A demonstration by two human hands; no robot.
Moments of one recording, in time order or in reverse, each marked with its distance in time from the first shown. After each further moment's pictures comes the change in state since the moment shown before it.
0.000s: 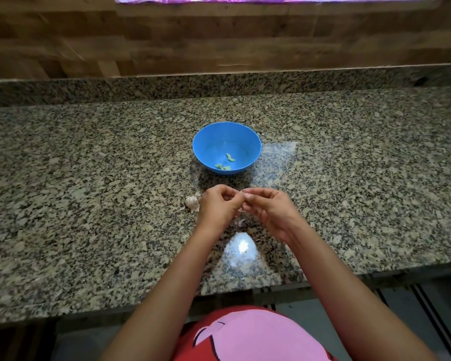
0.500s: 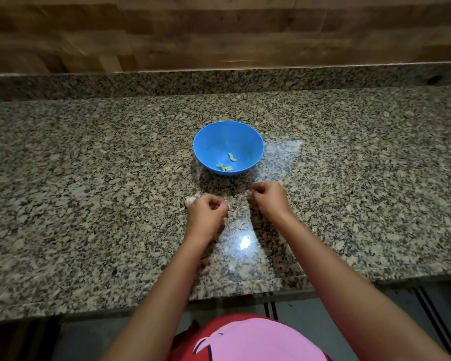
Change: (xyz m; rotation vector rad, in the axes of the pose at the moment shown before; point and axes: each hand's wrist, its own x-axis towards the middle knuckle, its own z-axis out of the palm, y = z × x) left_hand 0.005 -0.022 -0.012 0.162 0.112 -0.099; right_hand 0.045 0.003 -0.004 -0.950 0.232 -0.156
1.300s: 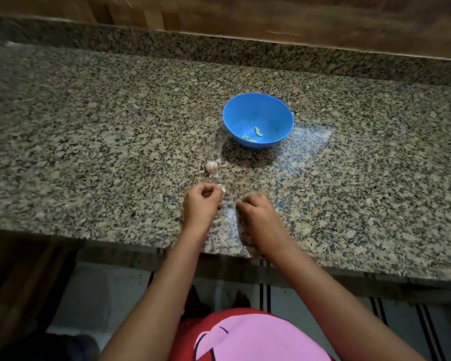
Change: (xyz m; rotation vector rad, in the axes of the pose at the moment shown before) left_hand -0.049 -0.033 -0.010 -0.314 0.247 -0.170; right_hand -0.081 0.041 0.035 -0.616 -0.174 -0.742
